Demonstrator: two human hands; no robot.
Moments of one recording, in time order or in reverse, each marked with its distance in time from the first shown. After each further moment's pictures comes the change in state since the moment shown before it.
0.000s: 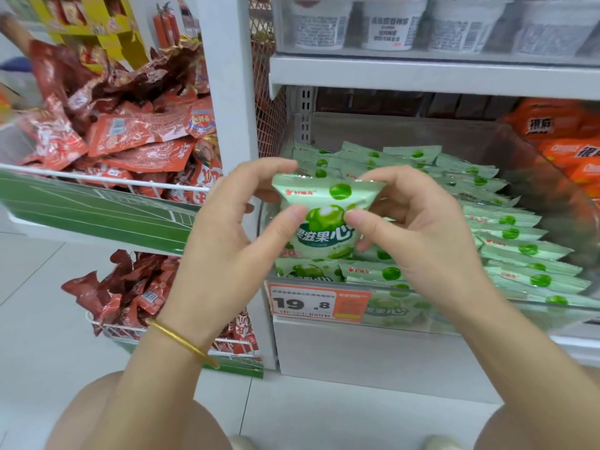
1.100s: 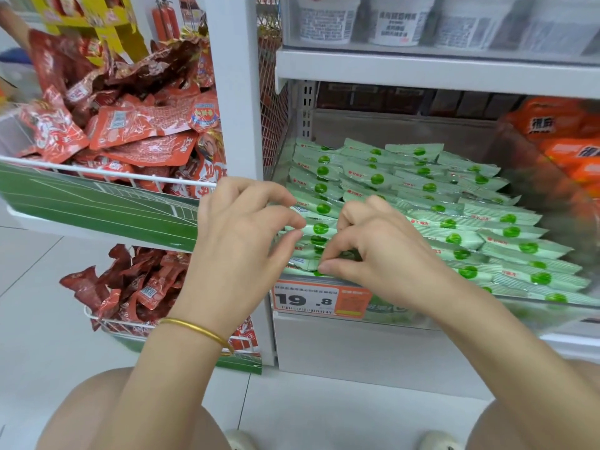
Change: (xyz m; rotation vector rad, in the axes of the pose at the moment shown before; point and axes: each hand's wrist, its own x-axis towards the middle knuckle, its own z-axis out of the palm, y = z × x) left_hand -0.003 -0.024 0.005 0.525 -0.074 0.171; right_hand 0.006 0.013 0.012 -0.971 -0.419 -0.099
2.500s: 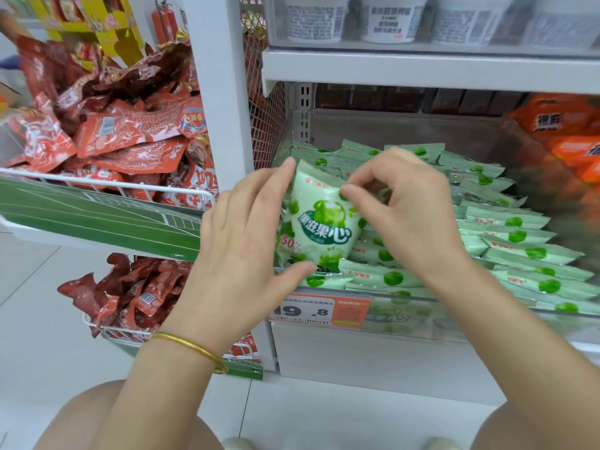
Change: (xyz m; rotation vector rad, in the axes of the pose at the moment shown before) left_hand 0.000 0.006 0.006 -0.003 -0.125 -0.038; right_hand 0.022 0.024 -0.010 0.241 0.568 0.102
